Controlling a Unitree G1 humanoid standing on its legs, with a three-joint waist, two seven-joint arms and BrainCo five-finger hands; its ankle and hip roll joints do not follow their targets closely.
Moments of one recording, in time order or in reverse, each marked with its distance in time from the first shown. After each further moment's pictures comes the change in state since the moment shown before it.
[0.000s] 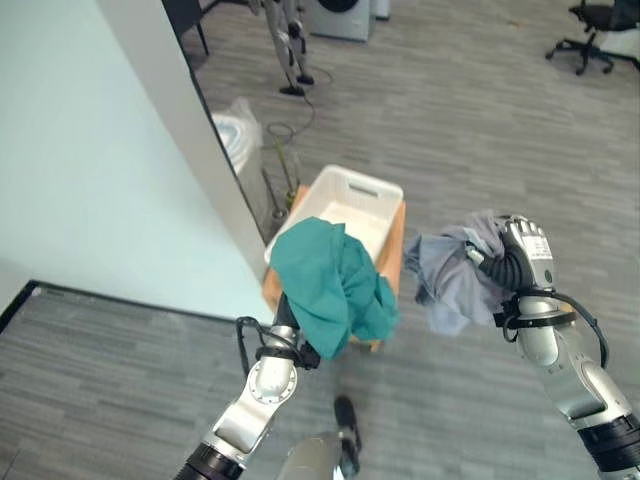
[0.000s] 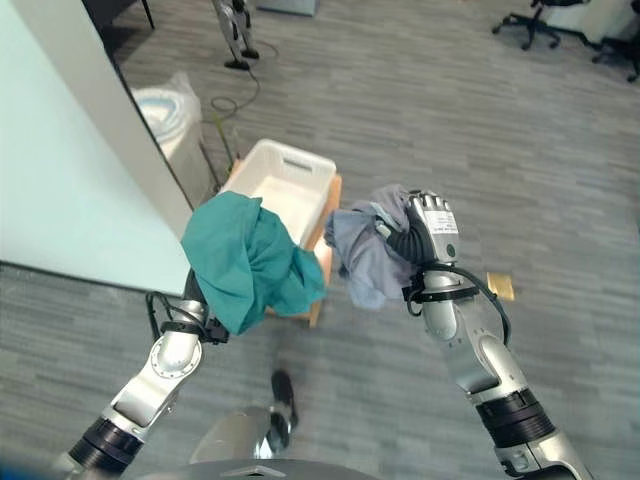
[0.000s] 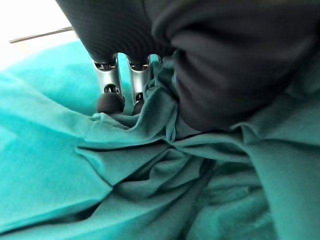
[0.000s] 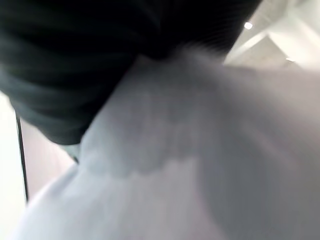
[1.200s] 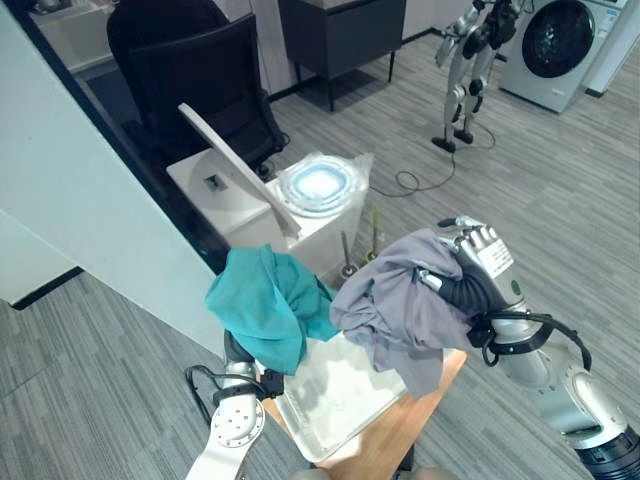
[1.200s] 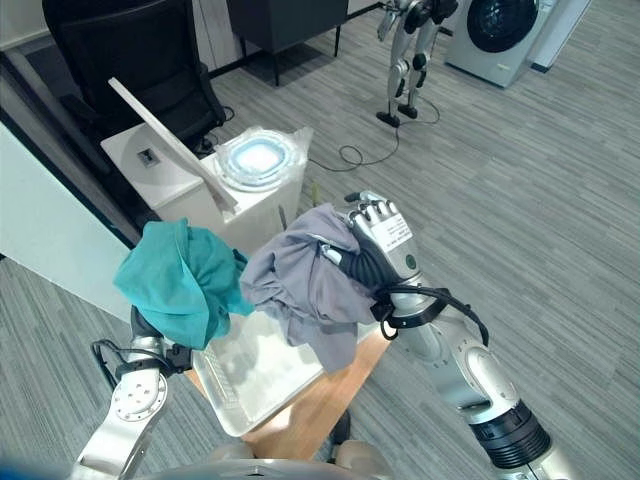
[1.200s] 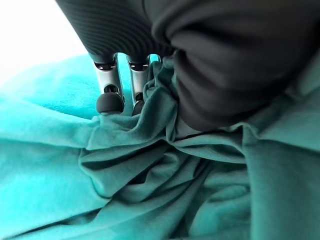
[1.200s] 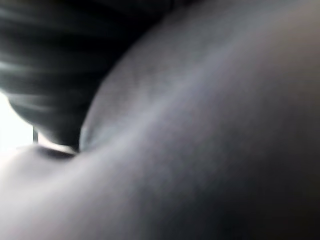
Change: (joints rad) left arm 0.290 -0.052 0.169 -0.085 0.028 -0.025 0.086; right arm 0.023 -0.005 0.191 -0.030 -0.100 -0.106 0.102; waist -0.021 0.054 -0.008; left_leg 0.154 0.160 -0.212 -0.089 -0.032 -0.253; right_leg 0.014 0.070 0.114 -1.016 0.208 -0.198
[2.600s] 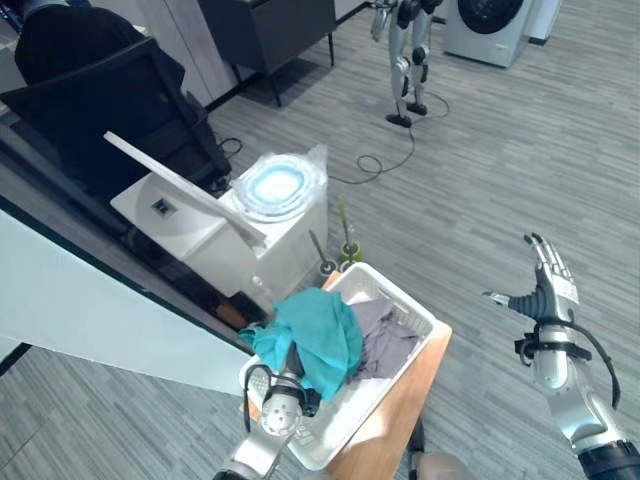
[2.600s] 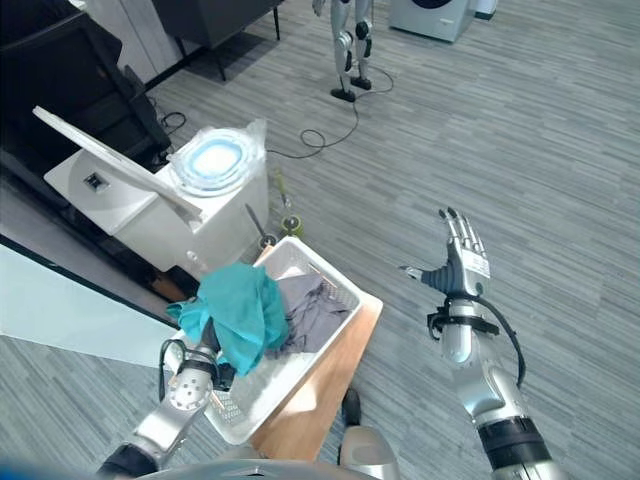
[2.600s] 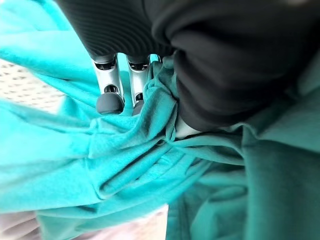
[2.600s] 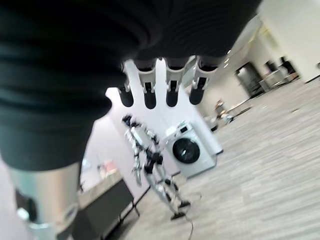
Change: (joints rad) left arm -0.260 -0.118 -0.208 0.664 0.101 0.102 -0.154; right arm 0.137 0.103 -0.257 0.296 0.155 0.158 -0.154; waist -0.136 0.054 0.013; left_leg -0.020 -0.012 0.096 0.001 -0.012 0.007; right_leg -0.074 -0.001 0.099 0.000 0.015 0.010
